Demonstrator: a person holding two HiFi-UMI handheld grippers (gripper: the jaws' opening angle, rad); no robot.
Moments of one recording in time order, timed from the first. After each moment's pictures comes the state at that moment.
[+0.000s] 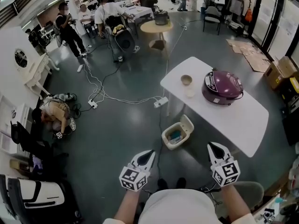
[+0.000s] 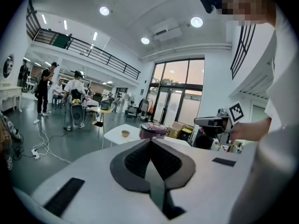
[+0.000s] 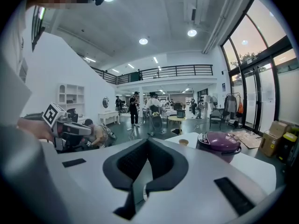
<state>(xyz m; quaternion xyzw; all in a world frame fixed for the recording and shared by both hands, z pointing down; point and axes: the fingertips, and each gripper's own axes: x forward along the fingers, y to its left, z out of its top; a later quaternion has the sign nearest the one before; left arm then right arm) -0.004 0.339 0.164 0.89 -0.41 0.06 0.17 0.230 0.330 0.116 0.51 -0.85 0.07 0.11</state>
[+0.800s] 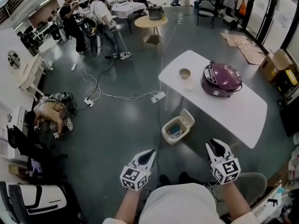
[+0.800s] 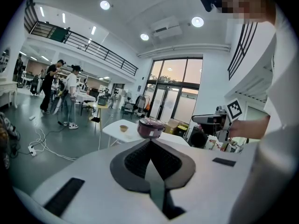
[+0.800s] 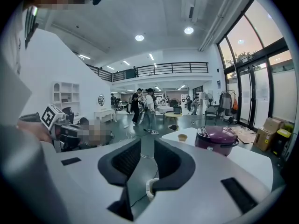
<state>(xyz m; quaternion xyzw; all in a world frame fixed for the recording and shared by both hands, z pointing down) -0.031 0.351 0.191 0.90 -0.38 0.07 0.18 0.201 0.345 0.135 0.53 -0.83 0.09 0.13</state>
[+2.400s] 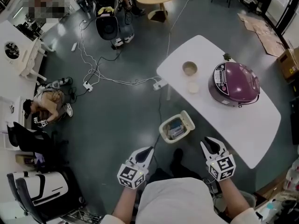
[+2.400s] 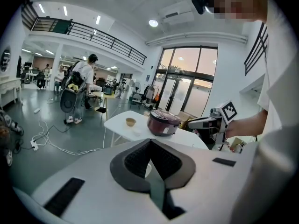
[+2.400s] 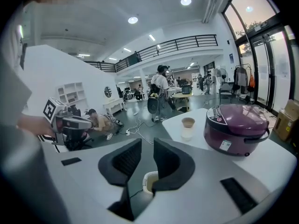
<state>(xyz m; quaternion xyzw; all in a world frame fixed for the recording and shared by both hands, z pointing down) 0.051 0.173 0.251 0.87 -0.42 0.13 0.23 0.268 0.138 0.244 0.44 -0.86 0.19 0.18</state>
